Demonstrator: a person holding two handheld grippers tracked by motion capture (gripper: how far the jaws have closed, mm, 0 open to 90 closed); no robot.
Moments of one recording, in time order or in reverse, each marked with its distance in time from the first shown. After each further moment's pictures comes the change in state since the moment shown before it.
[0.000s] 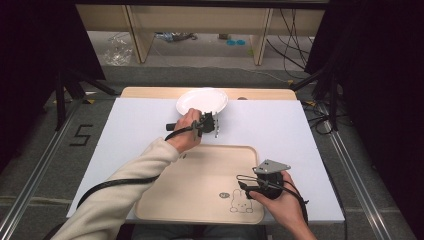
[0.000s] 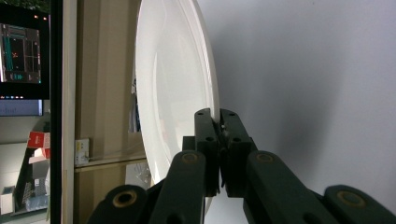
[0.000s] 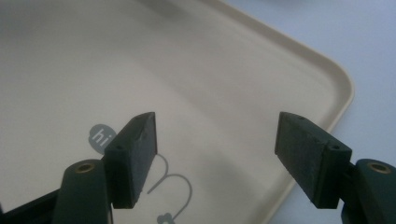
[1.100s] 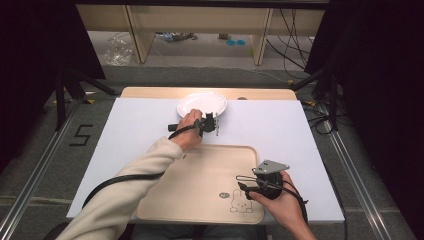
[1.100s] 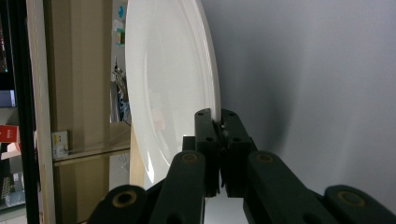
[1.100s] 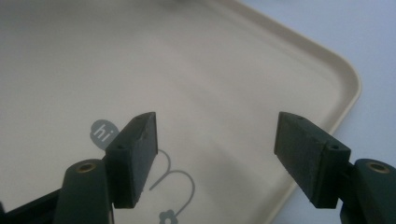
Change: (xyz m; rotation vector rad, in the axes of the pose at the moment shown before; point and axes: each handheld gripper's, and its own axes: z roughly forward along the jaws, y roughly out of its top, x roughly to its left) left arm -0.007 -0.002 0.029 0.069 -0.068 0.002; right arm 0.002 -0.001 0.001 0.029 0.014 0.017
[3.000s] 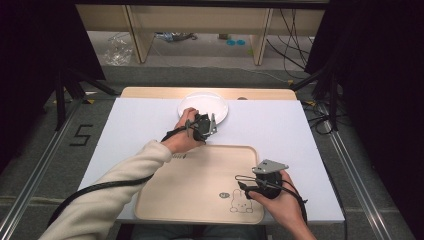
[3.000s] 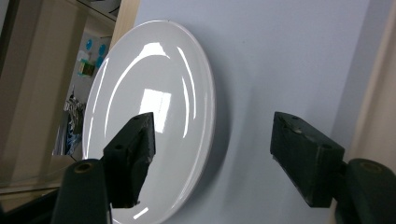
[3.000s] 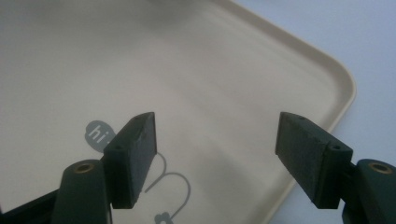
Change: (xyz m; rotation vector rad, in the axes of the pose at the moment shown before) left arm 0.001 -0.011 -0.022 -0.192 -0.175 -0.146; right arm 0.000 0.002 0.001 0.000 -0.020 -0.017
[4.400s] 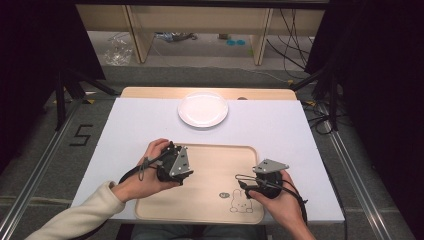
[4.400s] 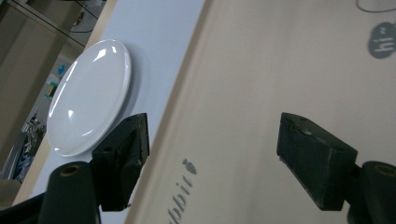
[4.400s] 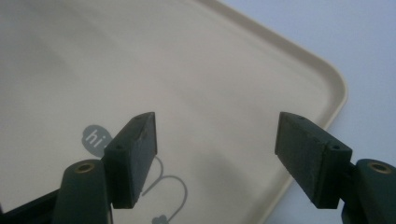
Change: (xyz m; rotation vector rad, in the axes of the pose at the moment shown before) left arm -0.068 -0.051 -0.141 -0.203 -0.101 -0.096; right arm 0.000 0.002 -0.002 -0.009 -0.015 0.004
